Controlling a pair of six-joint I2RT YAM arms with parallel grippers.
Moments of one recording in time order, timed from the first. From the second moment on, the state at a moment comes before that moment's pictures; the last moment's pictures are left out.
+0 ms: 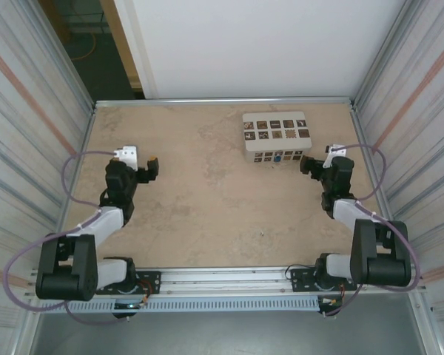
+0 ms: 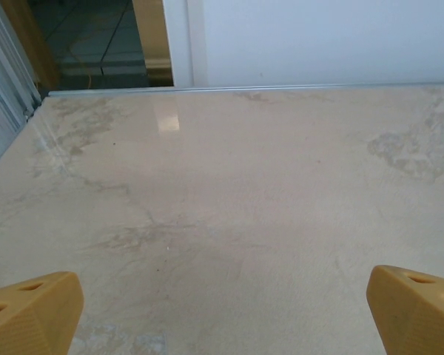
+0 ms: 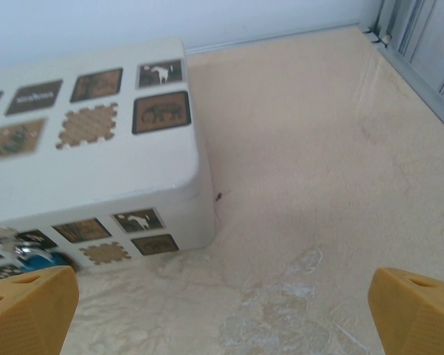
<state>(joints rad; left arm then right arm) -0.06 1.21 0.45 0.45 -0.05 -0.01 -0.07 1.27 0.46 0.42 0.01 0.15</state>
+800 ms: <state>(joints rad) -0.41 1.63 1.07 0.00 0.22 -0.44 -0.17 1.49 0.73 0.22 -0.32 0.54</state>
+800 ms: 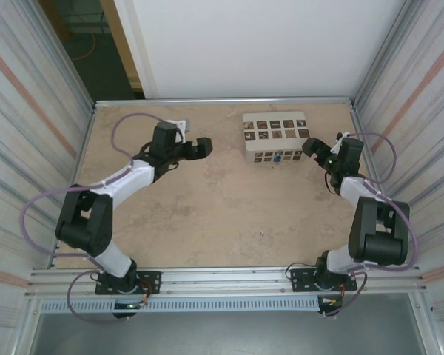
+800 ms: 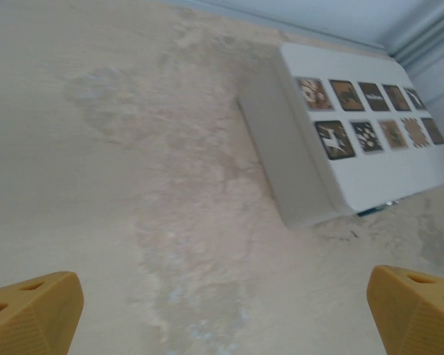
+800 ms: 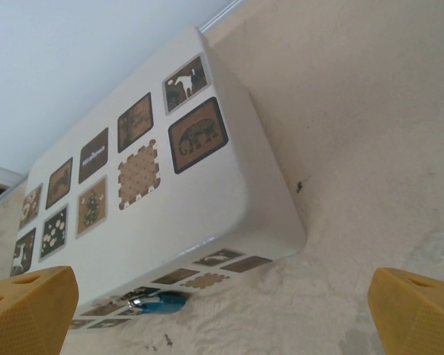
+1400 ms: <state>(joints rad) -0.53 2.10 1.49 0.02 0.46 -0.58 -0.17 1.79 0.94 0.30 -0.49 0.55</state>
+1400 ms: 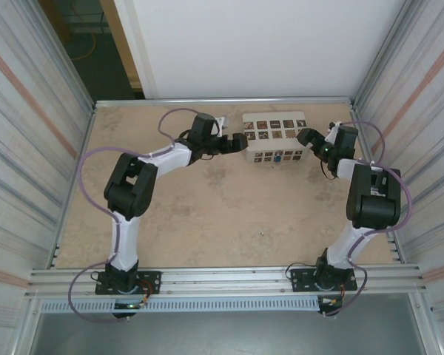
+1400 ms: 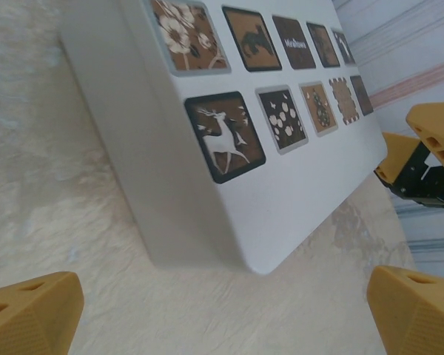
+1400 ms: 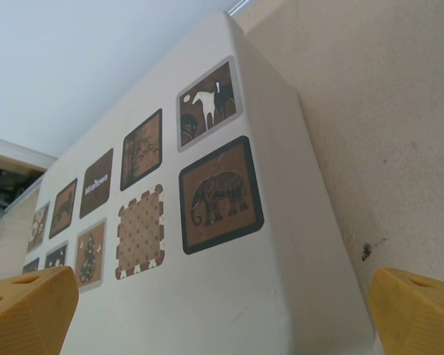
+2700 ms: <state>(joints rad) -0.53 2.22 1.59 0.02 0.46 -0.60 -0.04 1.82 0.98 0.28 -0.54 0.50</state>
